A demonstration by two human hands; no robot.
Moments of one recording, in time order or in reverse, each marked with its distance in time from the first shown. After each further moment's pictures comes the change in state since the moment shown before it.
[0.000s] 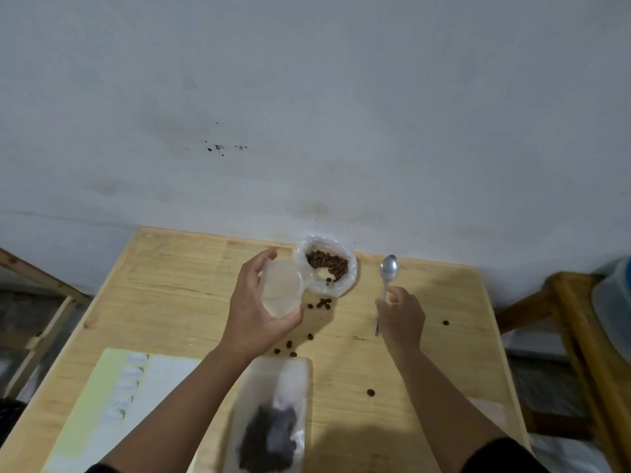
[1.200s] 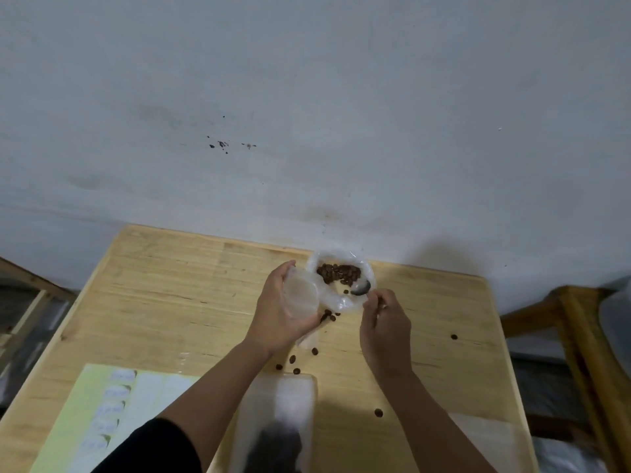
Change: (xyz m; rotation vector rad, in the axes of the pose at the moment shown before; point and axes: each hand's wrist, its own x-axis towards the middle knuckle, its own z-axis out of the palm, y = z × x) left_hand 0.029 -0.049 0.037 -0.084 -0.214 -0.283; right_hand -0.025 -0.033 0.025 0.133 0.110 -0.412
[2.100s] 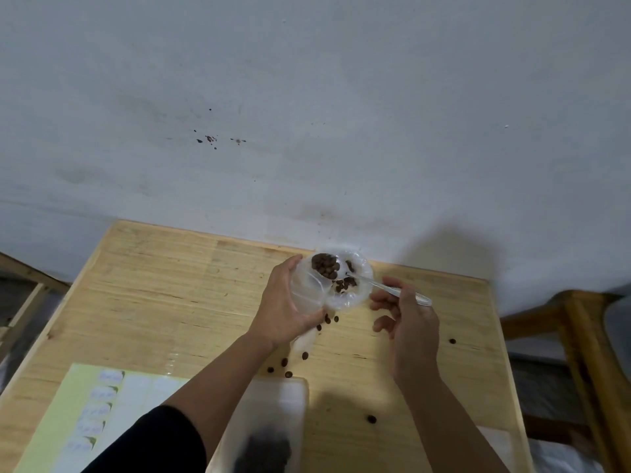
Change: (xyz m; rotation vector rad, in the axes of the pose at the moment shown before) left_hand 0.018 0.004 0.017 0.091 -0.026 0.030; right_hand 0.019 -0.026 -0.042 0.831 -0.026 0.425
